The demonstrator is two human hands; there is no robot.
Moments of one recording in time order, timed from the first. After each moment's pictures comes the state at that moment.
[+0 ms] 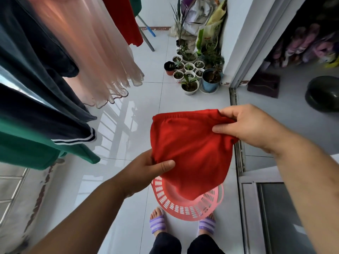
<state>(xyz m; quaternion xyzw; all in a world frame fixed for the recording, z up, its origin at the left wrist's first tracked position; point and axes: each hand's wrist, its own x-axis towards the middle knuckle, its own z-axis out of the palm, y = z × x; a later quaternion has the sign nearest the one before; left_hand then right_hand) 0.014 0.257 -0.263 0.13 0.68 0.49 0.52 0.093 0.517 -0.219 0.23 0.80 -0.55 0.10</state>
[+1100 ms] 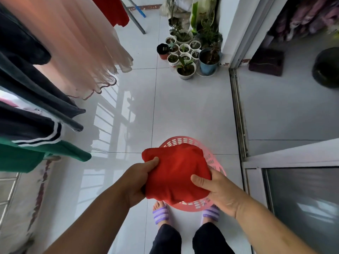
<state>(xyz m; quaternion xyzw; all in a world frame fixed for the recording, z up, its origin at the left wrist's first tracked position) 0.030 0.261 -0.343 -0.24 0.65 0.50 0.52 0.183 0.424 -0.393 0.32 0.44 -0.82 0.16</state>
